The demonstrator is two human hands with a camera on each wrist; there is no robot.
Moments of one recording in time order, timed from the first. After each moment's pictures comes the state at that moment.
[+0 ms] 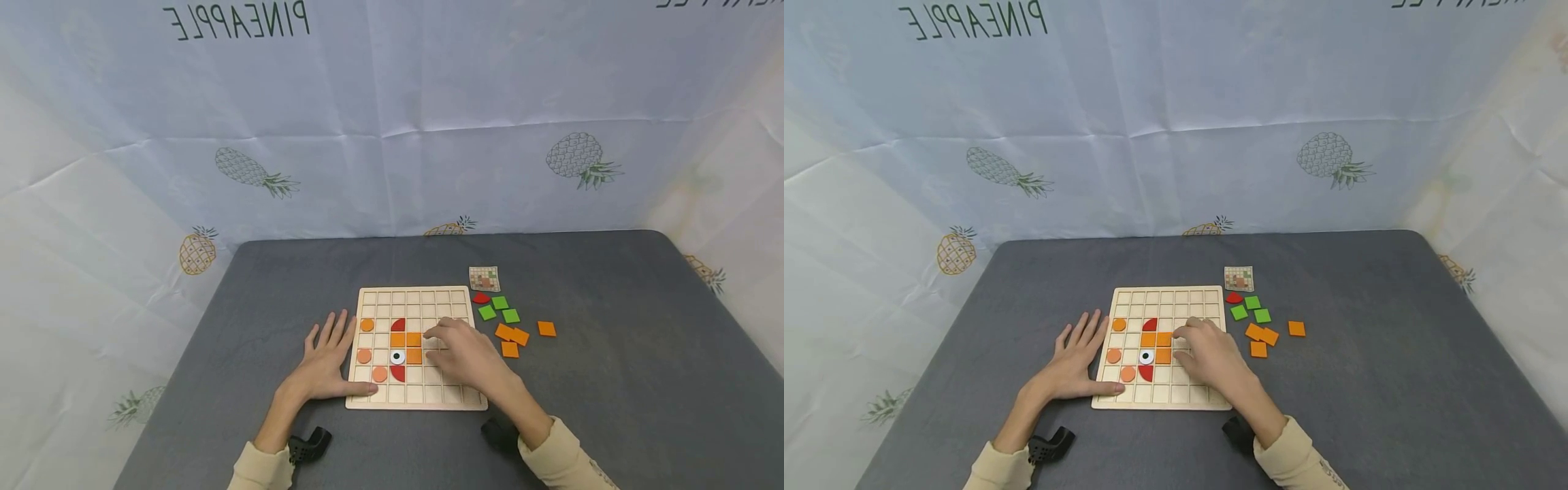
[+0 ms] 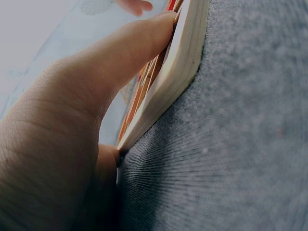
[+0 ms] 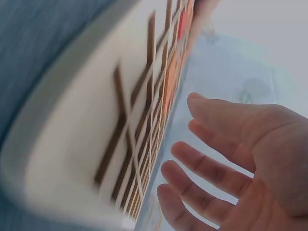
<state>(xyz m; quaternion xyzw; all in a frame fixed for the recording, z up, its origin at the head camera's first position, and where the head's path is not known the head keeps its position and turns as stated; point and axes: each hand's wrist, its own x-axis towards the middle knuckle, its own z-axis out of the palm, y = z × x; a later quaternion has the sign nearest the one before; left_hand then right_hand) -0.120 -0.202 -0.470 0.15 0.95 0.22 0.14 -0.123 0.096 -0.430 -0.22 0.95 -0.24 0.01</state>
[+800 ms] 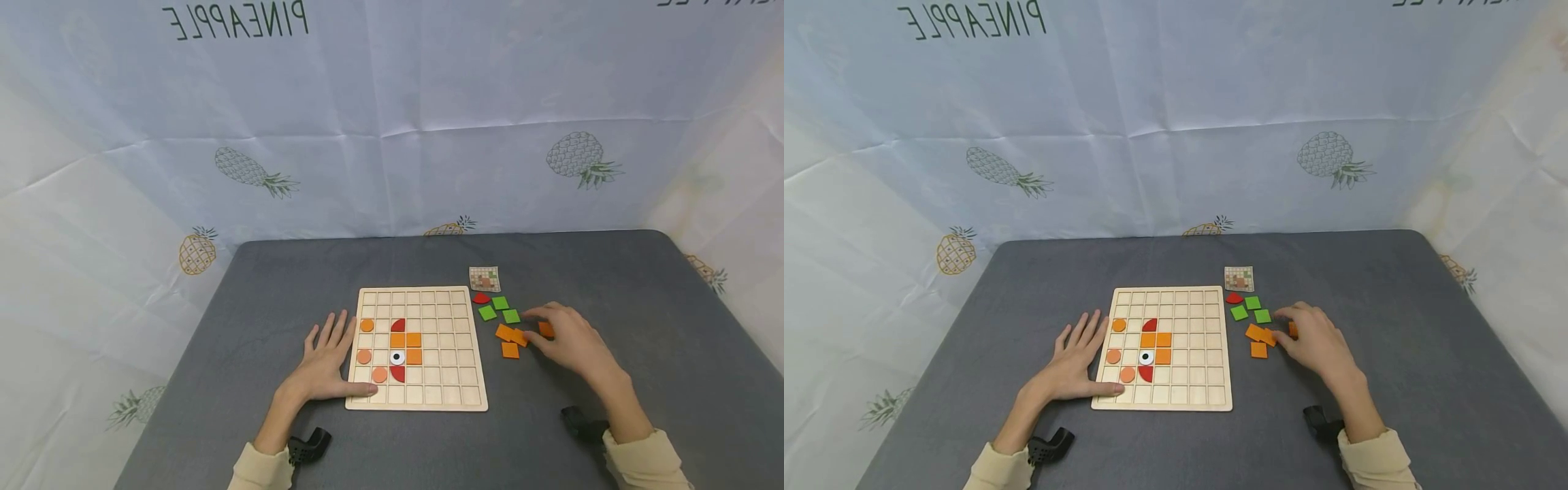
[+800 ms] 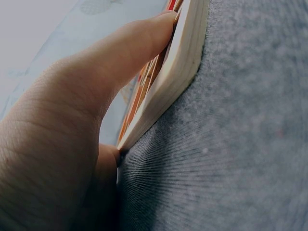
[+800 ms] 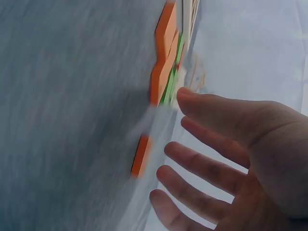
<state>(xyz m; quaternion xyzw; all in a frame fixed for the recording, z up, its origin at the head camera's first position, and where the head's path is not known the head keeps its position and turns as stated) -0.120 -0.204 -0.473 0.16 0.95 0.22 0.14 -0.141 0.240 -0.431 -0.10 0.97 -0.20 0.01</state>
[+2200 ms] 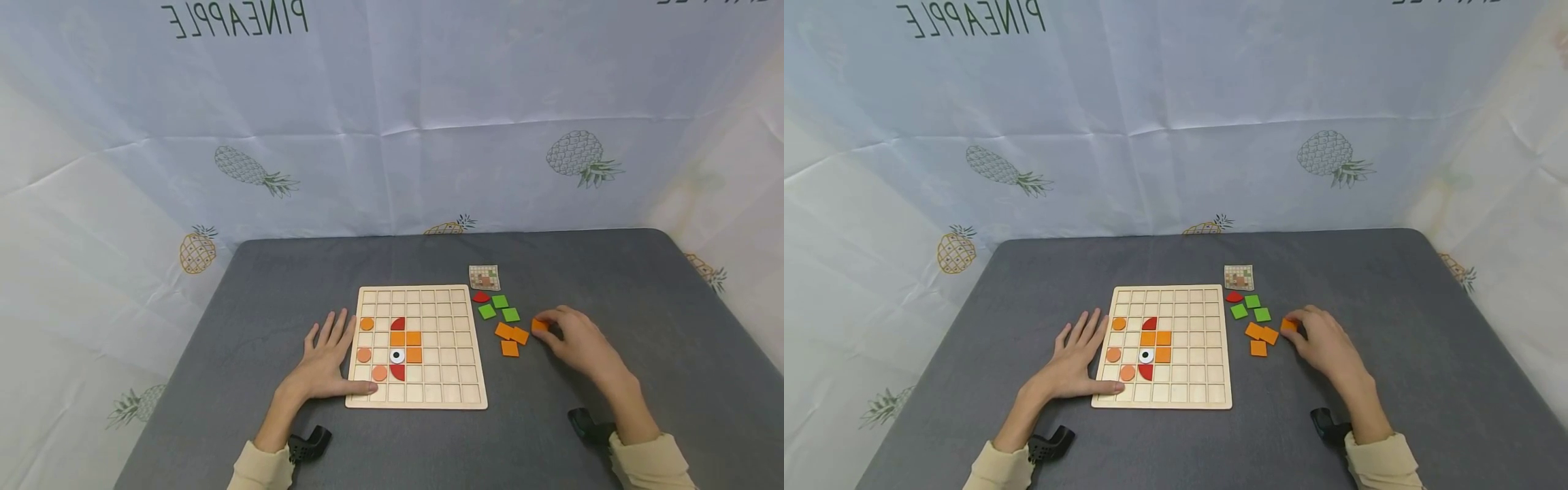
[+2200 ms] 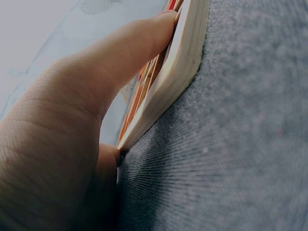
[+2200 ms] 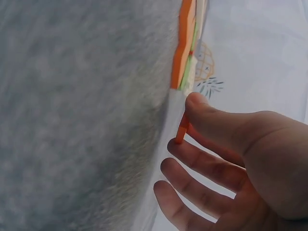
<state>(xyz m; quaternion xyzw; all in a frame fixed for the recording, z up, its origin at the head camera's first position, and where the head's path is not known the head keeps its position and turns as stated) -0.120 -0.202 -0.472 0.15 0.95 0.23 0.14 -0.142 0.257 -0.441 -0.12 0.97 -0.21 0.00</state>
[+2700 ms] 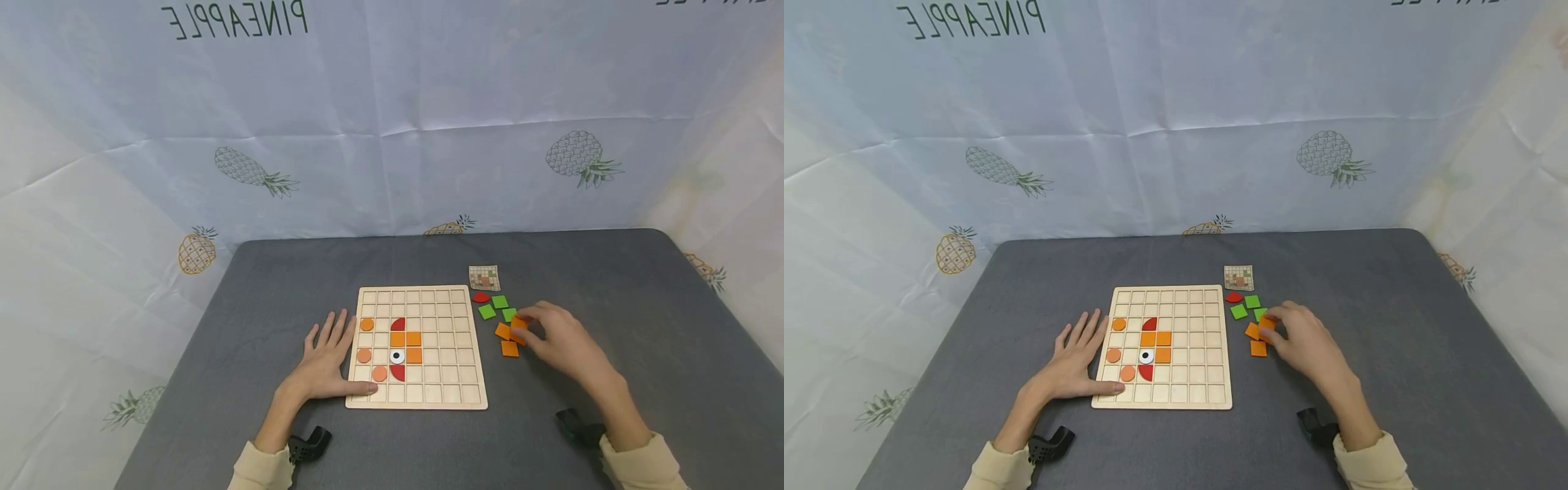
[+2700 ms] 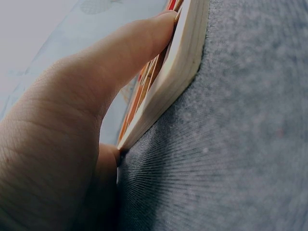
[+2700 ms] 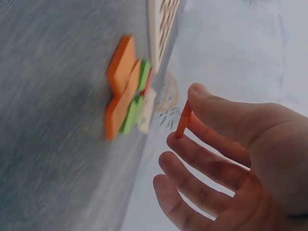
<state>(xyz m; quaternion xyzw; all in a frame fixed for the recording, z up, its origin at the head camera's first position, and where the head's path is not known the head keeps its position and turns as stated) -0.119 -0.202 -0.471 0.15 0.95 0.23 0.14 -0.132 0.223 -0.416 -0.14 0.96 -0.23 0.00</state>
